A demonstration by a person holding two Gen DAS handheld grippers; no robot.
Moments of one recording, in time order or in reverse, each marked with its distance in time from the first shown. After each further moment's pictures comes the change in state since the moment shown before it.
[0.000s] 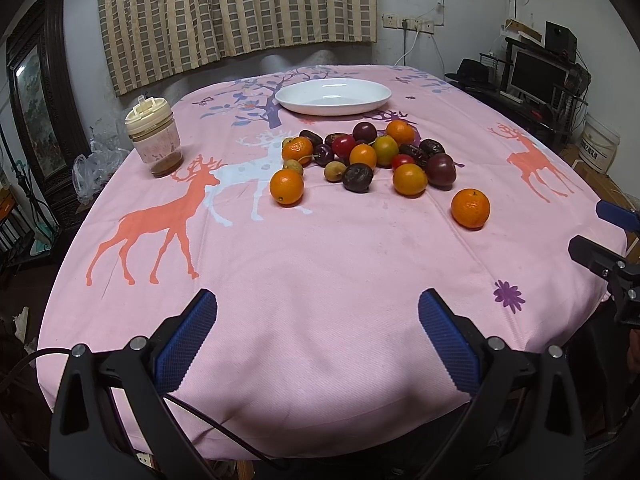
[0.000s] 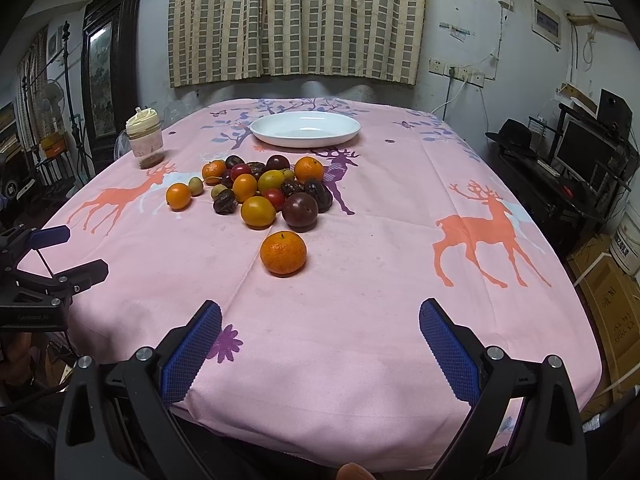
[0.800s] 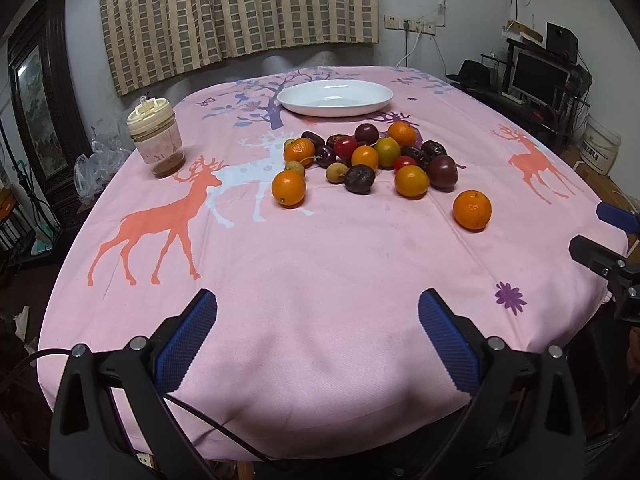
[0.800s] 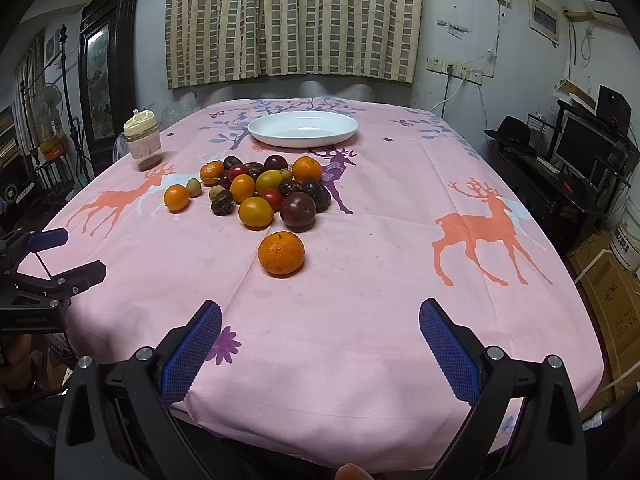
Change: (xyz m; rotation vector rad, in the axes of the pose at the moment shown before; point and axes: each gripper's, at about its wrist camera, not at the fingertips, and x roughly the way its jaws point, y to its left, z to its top) left arm 0.000 0.001 0.000 -0.001 -0.002 -0.001; right arm 0.001 -0.003 0.001 0.014 0.003 -0.001
